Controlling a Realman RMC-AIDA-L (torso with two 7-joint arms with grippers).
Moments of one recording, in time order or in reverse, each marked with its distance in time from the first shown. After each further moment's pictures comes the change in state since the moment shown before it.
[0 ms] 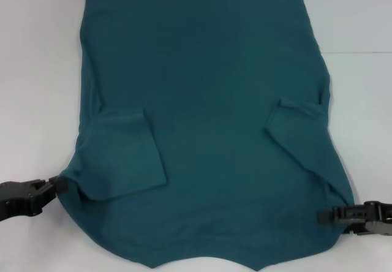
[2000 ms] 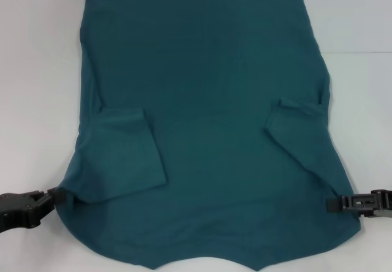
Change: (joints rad) left arm 0.030 -0.004 0.008 0.000 0.004 0.010 0.003; right arm 0.002 -0.014 -0.064 -0.064 0.028 0.043 -0.035
